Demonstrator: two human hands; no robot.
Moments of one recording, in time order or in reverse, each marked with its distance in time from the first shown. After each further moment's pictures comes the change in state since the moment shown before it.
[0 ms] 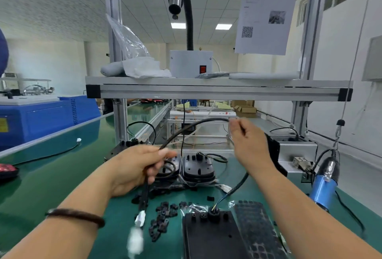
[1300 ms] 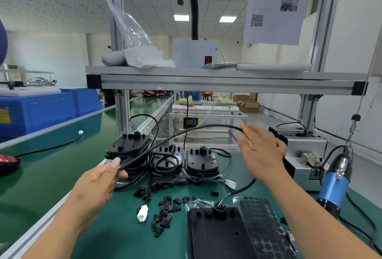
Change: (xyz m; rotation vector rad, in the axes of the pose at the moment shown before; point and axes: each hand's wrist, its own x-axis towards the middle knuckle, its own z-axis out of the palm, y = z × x) left_hand -0.036 -0.081 -0.044 0.077 0.573 0.145; right_hand -0.018 0.030 -0.004 -0.493 -0.156 0.022
